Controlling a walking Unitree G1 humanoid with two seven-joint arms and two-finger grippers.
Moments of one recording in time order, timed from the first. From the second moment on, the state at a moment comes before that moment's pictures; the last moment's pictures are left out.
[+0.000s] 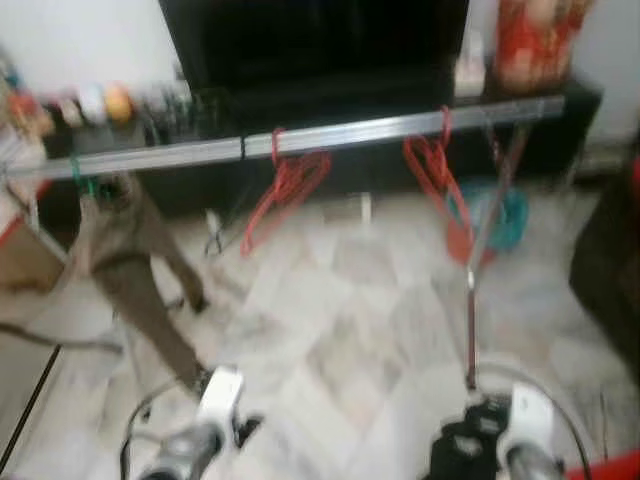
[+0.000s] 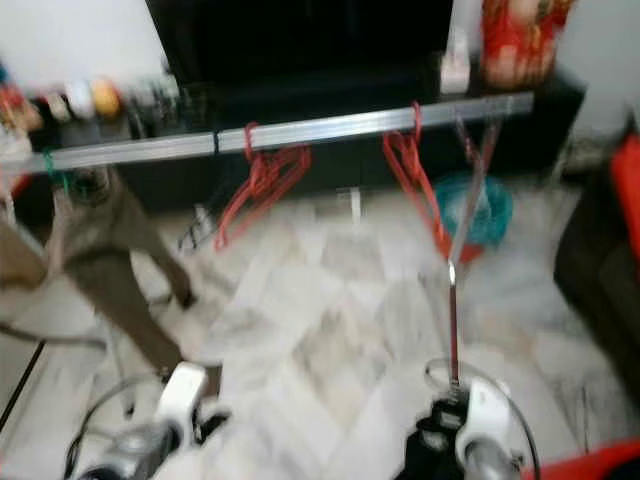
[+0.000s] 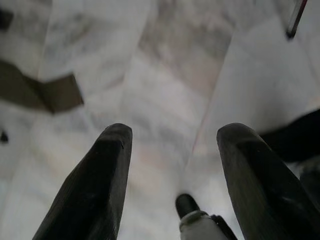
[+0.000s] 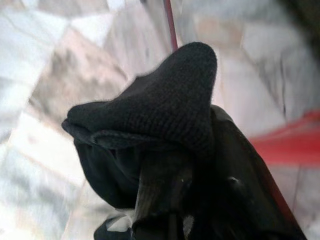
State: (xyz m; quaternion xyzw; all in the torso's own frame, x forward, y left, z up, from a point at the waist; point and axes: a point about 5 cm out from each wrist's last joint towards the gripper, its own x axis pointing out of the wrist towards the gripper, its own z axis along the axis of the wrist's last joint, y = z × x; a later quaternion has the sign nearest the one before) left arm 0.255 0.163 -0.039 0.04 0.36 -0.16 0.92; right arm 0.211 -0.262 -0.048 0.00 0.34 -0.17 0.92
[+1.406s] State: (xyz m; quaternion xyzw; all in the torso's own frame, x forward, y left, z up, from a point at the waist) left arm 0.308 0.154 0.101 0.04 -0.05 -0.20 0.98; right arm 0.211 -0.236 -0.057 0.01 0.36 -0.14 0.92
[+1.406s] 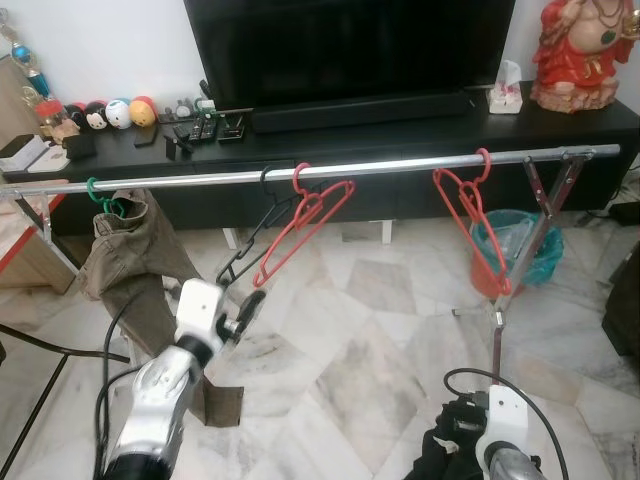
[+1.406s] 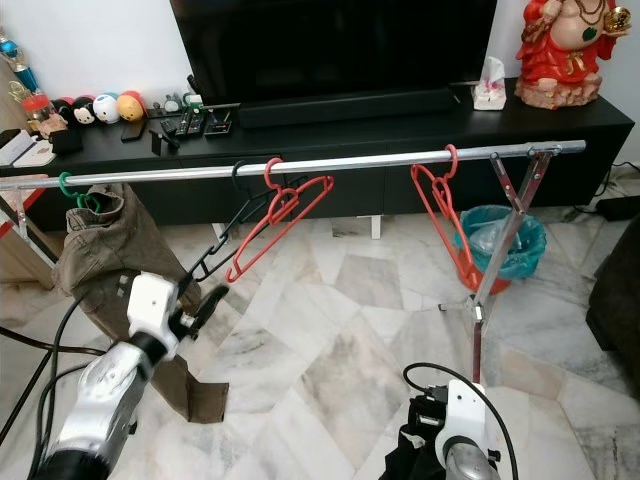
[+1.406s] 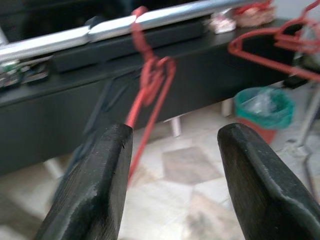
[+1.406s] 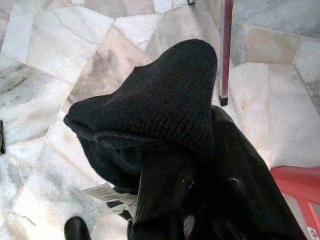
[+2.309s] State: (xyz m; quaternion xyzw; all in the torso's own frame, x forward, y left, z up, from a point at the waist) left arm 0.329 0.150 0.091 0.01 0.00 -0.14 0.99; right arm 0.212 -0.251 -0.051 -0.01 0.35 -0.13 0.93
